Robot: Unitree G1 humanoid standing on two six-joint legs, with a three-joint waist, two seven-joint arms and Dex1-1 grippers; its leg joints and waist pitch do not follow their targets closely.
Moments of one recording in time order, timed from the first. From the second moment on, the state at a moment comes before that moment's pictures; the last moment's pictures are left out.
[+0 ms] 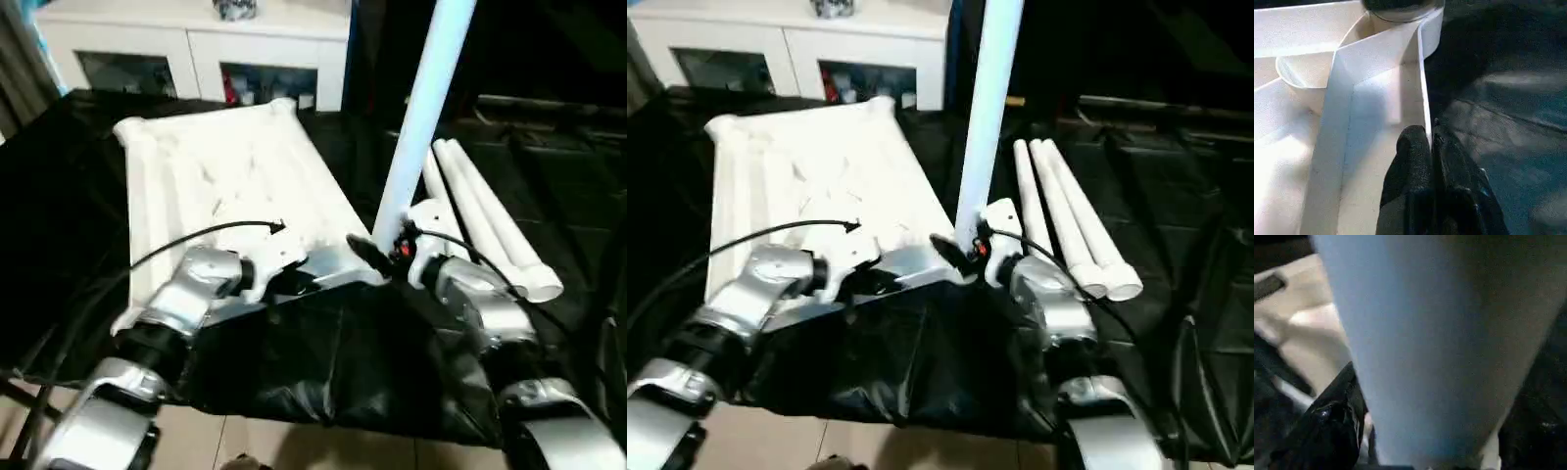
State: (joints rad) left arm -0.62 0.34 -0.29 0.62 0.06 0.05 -1.13; right arm -0.54 -0.23 0.05 0.69 0.16 0.04 0.82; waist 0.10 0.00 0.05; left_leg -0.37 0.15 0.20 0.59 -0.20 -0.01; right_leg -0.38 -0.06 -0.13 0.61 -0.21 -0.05
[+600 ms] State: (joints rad) left arm -0.62 0.39 -0.29 0.67 0.02 -0.03 -1.36; right arm -0.43 -0.37 0.14 0.48 0.20 0.16 1.16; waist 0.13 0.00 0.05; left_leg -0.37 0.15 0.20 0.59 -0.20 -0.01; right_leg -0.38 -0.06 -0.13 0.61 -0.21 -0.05
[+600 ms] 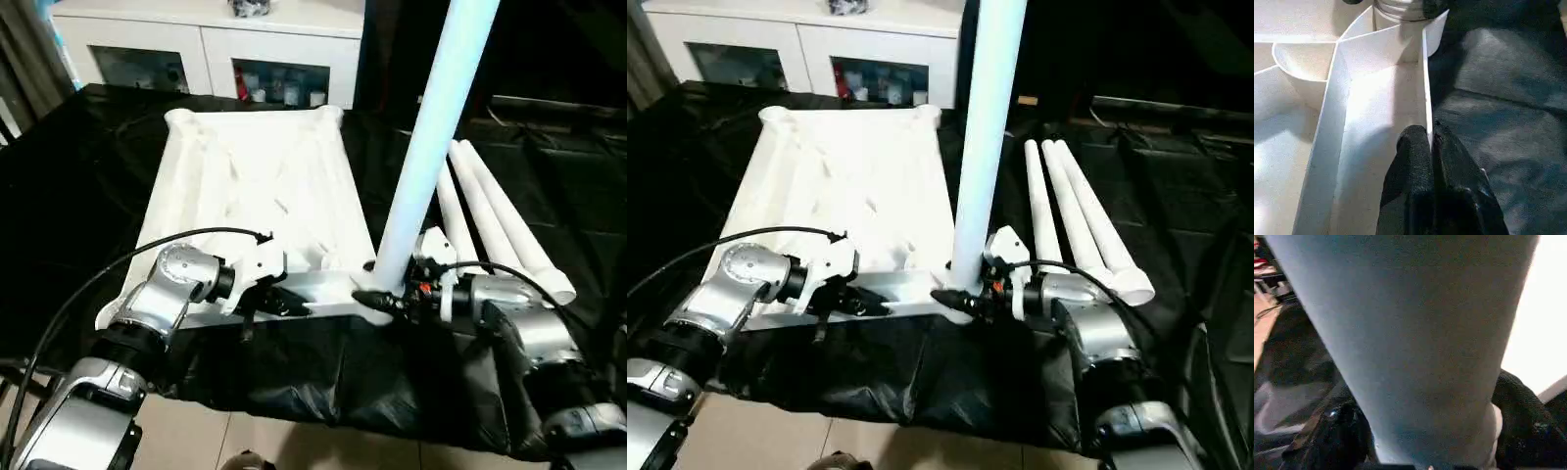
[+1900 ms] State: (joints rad) left arm -0.62 0.24 -0.28 0.65 0.11 0.03 -0.94; right arm -0.53 -0.04 -0.04 0.69 0.21 0.02 0.57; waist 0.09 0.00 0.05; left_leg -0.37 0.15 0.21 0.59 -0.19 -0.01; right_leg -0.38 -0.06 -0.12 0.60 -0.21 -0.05
